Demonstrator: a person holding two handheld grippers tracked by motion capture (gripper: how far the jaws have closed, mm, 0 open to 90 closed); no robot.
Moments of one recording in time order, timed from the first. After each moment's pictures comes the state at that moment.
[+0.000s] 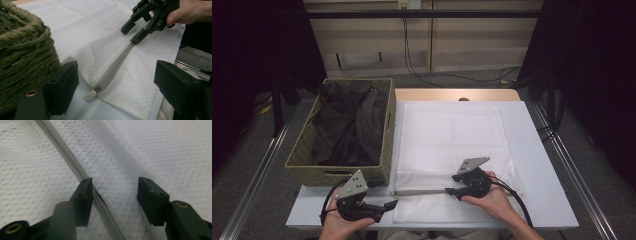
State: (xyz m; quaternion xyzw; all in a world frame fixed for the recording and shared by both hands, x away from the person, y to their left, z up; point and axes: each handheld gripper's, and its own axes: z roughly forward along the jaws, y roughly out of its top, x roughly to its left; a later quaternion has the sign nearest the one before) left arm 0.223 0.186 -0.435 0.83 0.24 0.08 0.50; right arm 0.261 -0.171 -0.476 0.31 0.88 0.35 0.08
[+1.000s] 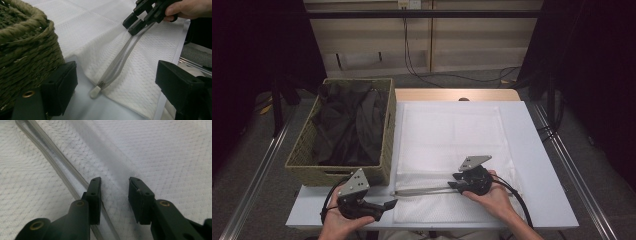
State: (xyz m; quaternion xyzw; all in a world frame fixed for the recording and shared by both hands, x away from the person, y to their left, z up) left arm 0.229 0.186 -0.437 0.83 0.24 0.08 0.49; right arm 0.266 -0.175 -0.476 0.33 0.87 0.35 0.11
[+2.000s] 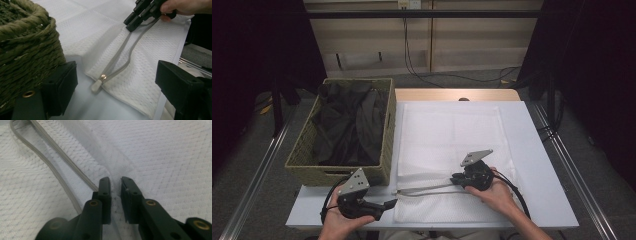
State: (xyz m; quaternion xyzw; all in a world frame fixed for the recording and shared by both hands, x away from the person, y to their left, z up) left arm 0.230 0.186 -0.437 0.84 0.25 0.07 0.48; right arm 0.278 -0.183 -0.475 0.33 0.87 0.35 0.07
